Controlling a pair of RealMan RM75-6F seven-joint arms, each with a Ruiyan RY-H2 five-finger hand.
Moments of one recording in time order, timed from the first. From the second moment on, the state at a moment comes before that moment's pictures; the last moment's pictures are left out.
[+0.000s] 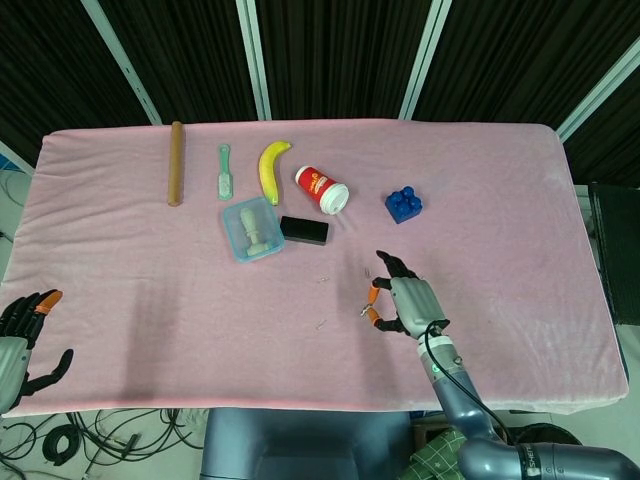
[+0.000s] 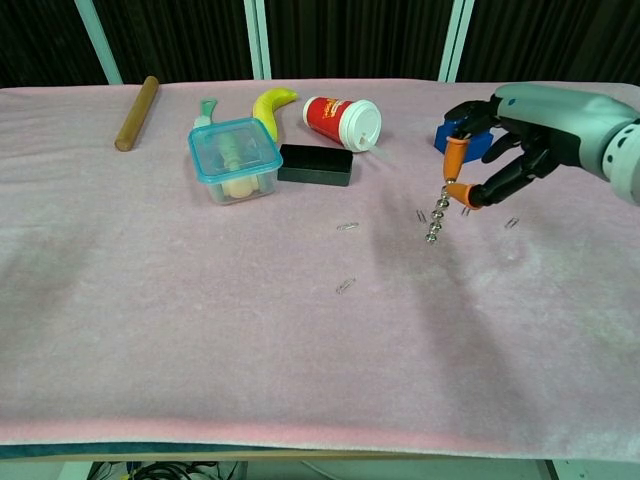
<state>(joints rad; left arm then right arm) -0.05 -1.09 0.02 -1.63 1.59 1.52 -0.17 0.62 -1.47 0.27 -1.95 -0.82 1.16 -0.44</state>
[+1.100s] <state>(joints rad) -0.05 -1.09 0.02 -1.64 1.58 1.51 -0.17 0.70 -1.69 0.28 -1.79 -0.78 1.16 -0.41</state>
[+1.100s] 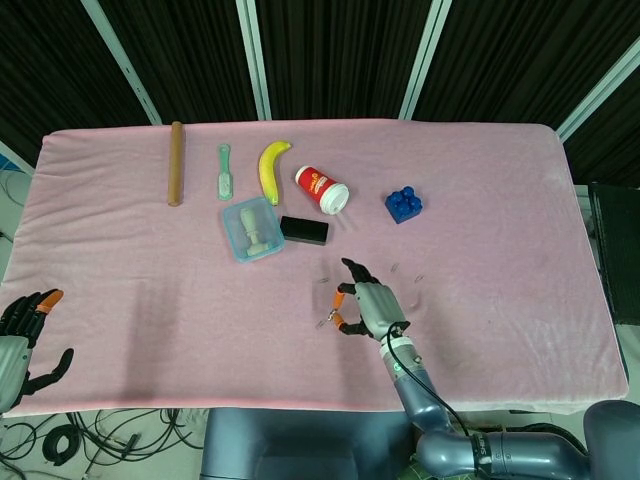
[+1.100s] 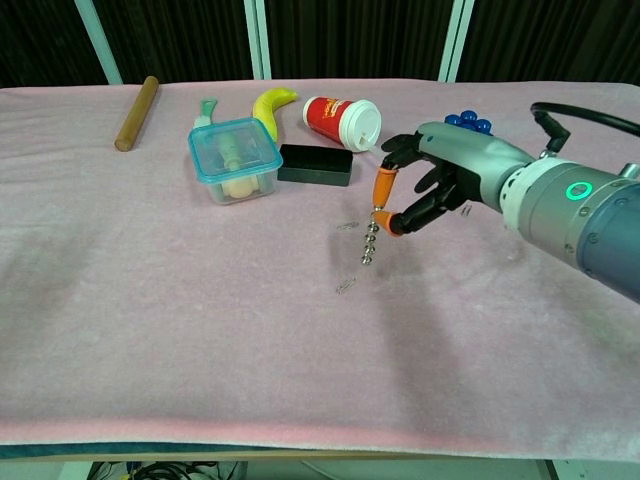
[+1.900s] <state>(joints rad) -0.05 -1.09 0.02 -1.64 1.58 1.51 -0.17 0.72 -1.79 0.26 -1.68 -0.78 1.14 -0.39</state>
